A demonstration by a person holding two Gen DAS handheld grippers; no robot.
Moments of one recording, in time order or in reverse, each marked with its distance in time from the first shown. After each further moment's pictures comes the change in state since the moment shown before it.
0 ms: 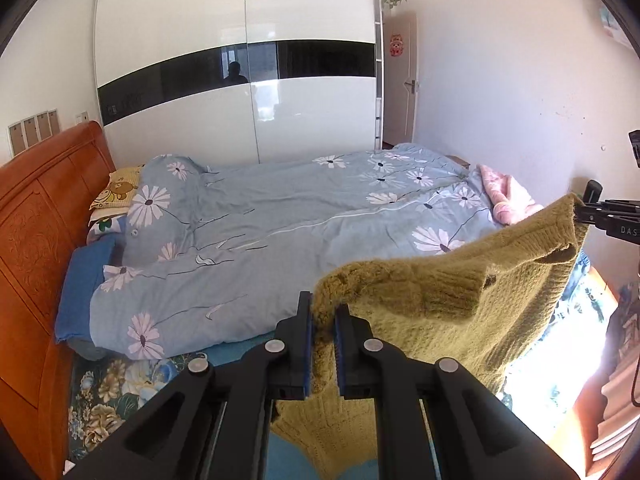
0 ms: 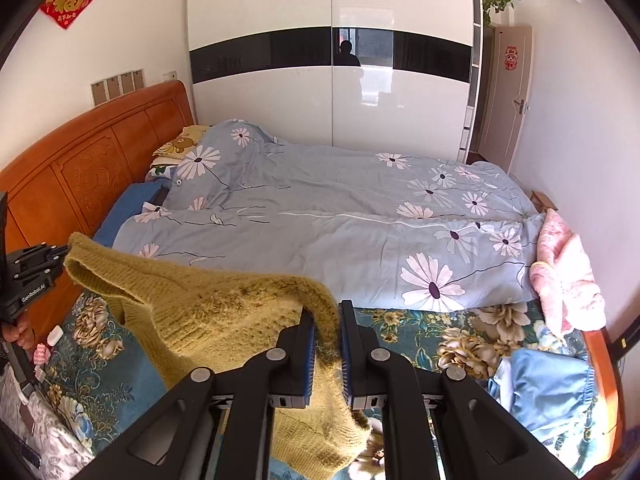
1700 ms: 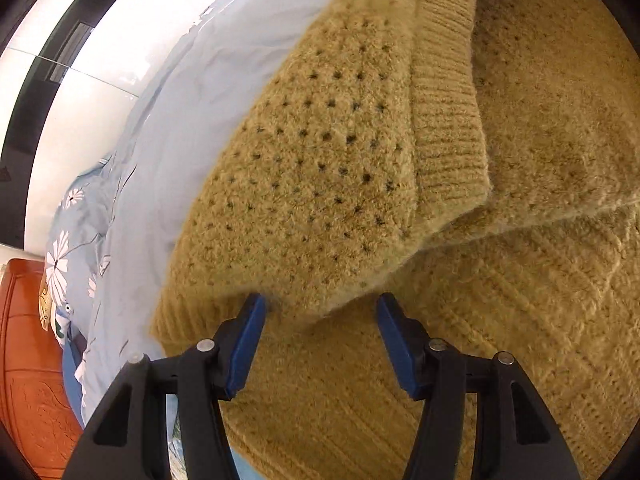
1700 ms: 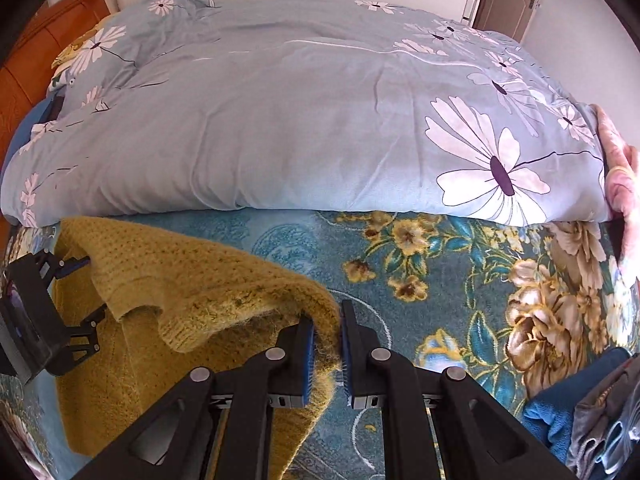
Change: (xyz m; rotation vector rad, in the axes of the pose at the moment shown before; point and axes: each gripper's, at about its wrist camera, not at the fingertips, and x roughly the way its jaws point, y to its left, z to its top) left arm 0.427 -0.062 -0.194 0.784 0.501 0.134; right arm 0.406 -0.067 -0.094 0.075 0.452 -0.076
